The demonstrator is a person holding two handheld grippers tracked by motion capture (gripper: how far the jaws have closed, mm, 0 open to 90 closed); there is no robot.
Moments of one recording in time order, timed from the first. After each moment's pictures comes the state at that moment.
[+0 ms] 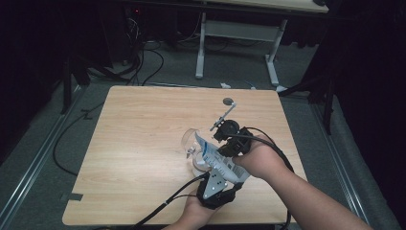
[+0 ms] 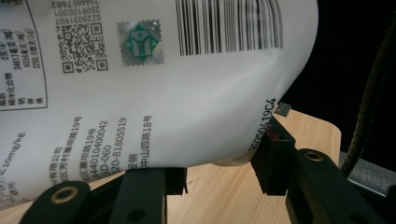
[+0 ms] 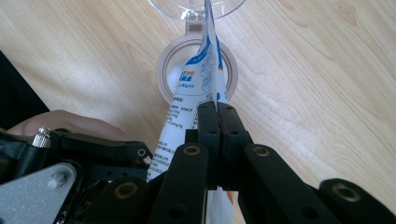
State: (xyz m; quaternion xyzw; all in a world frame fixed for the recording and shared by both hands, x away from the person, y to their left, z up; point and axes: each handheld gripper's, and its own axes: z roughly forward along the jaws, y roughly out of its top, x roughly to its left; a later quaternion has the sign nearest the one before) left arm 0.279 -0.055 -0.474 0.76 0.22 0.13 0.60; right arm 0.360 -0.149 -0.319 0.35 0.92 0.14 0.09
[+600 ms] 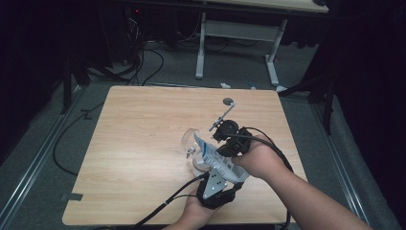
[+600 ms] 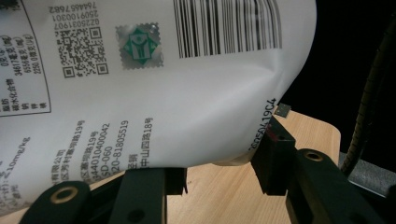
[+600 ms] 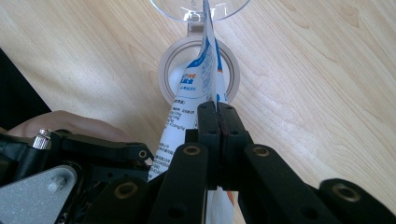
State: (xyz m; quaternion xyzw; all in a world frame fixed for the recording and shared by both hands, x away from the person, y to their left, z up) left arm 0.279 -0.055 -0.473 0.76 0.22 0.13 0.60; right arm 0.361 -0.147 -0.320 0.35 0.92 0.14 0.09
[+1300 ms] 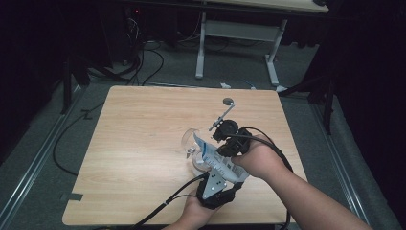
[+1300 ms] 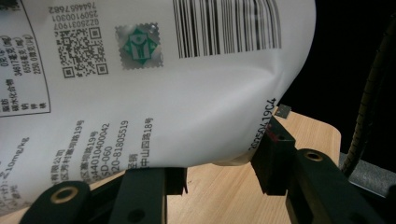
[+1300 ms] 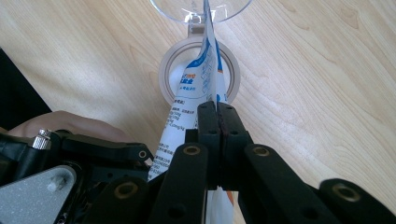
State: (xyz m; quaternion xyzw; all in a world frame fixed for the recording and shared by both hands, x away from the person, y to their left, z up) left arm 0.279 -0.054 -0.473 0.76 0.22 0.13 0.60; right arm 0.360 -0.147 -0.319 0.34 0.92 0.14 0.09
